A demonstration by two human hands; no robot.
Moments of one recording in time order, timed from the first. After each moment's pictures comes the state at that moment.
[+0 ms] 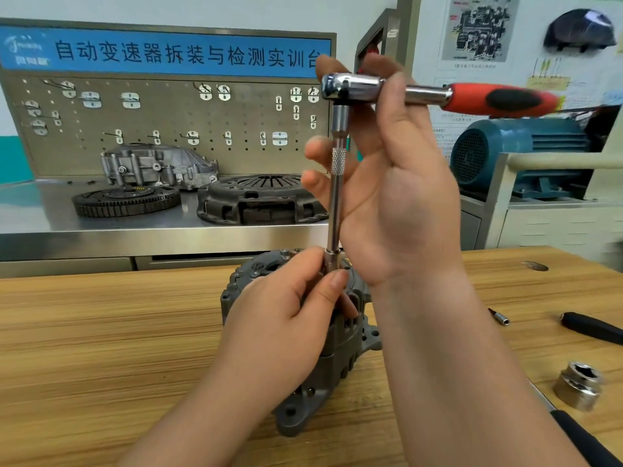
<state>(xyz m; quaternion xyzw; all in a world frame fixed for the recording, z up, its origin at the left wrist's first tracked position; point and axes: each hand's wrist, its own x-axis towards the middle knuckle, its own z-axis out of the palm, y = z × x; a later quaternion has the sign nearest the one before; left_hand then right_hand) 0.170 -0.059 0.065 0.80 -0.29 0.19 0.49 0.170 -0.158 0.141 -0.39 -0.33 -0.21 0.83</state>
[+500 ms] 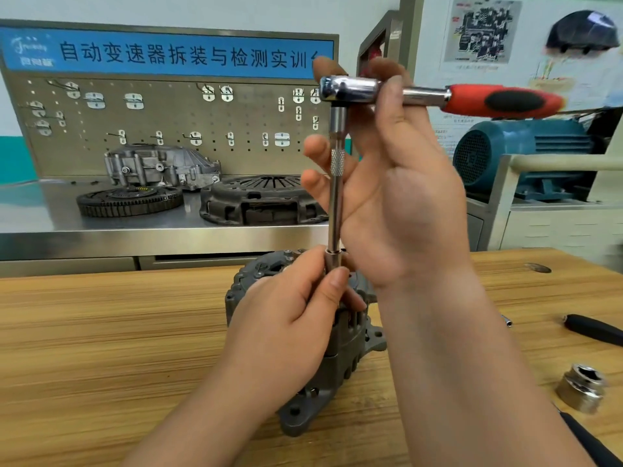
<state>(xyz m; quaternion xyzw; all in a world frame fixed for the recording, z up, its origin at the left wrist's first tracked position) 0.169 -0.059 0.065 0.79 -0.29 0.19 0.50 0.166 -0.157 0.145 -0.39 -0.33 -0.18 0.84</state>
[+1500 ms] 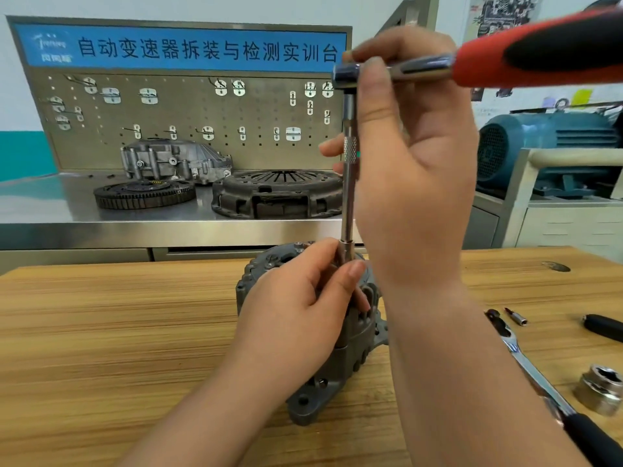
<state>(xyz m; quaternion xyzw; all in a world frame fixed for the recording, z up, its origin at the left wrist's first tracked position) 0.170 -0.060 0.065 0.80 -0.27 0.17 0.52 0.170 -0.151 0.139 -0.56 -0.32 -0.53 0.55</state>
